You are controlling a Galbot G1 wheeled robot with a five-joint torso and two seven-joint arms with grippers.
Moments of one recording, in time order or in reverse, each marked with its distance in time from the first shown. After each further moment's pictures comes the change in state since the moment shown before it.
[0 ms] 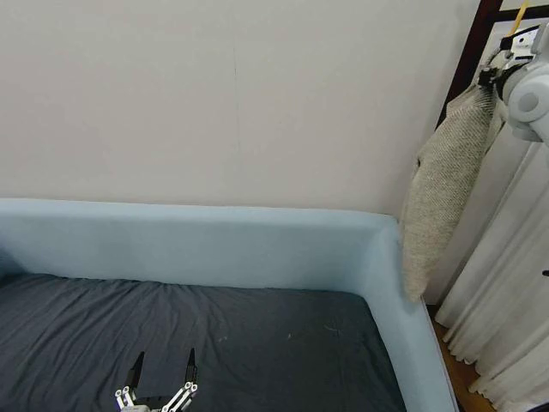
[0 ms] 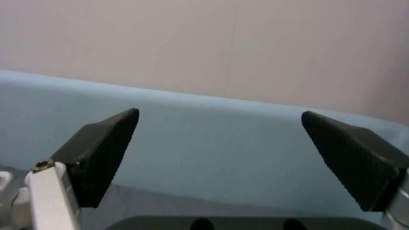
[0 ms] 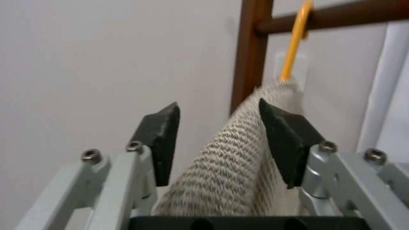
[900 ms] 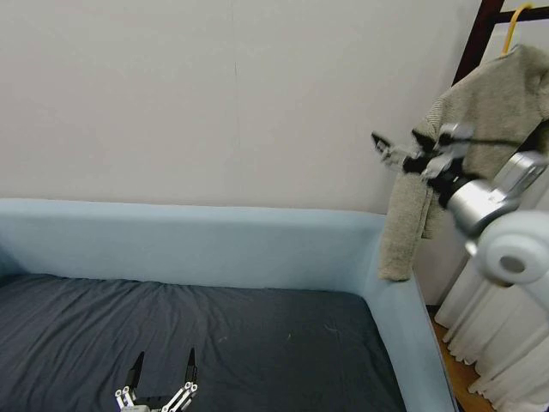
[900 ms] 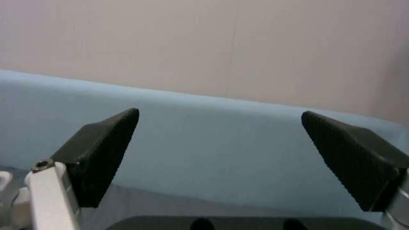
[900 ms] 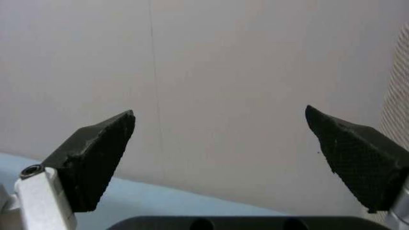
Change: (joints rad) left arm 0.000 0.000 0.000 0.000 0.000 0.000 0.000; right arm -0.902 -0.034 0.376 0.535 -0.056 0.373 -0.242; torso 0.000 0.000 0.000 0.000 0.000
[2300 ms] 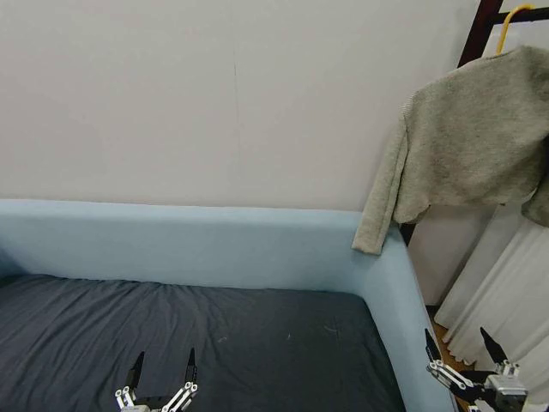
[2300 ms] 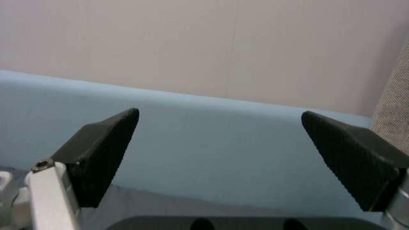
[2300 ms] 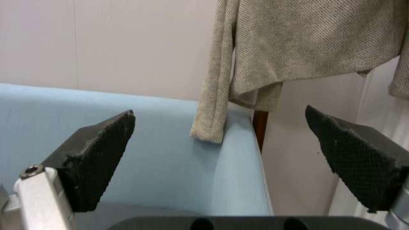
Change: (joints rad) left arm 0.000 0.000 0.000 0.000 0.000 0.000 0.000; right arm -1.300 0.625 0.648 0.150 -0.812 0.476 -0.217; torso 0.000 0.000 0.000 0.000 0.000
